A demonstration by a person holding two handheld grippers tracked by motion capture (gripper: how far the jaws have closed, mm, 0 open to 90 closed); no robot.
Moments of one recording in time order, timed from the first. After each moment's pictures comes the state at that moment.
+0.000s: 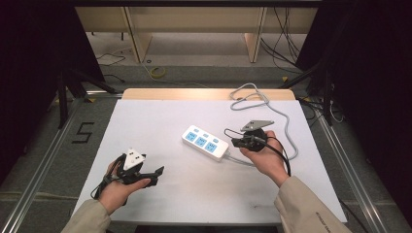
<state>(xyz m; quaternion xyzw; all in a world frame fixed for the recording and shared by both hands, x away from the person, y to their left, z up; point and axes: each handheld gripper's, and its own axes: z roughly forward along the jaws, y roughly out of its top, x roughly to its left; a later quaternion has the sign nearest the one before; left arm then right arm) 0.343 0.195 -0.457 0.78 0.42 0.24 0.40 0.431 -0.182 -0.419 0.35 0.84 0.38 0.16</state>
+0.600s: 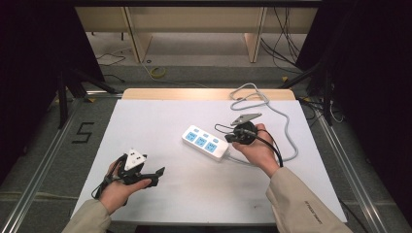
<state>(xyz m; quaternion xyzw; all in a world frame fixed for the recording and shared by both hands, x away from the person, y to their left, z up) 0.343 0.193 -0.458 0.78 0.42 0.23 0.40 0.452 -0.160 -0.417 0.34 0.86 0.35 0.15</state>
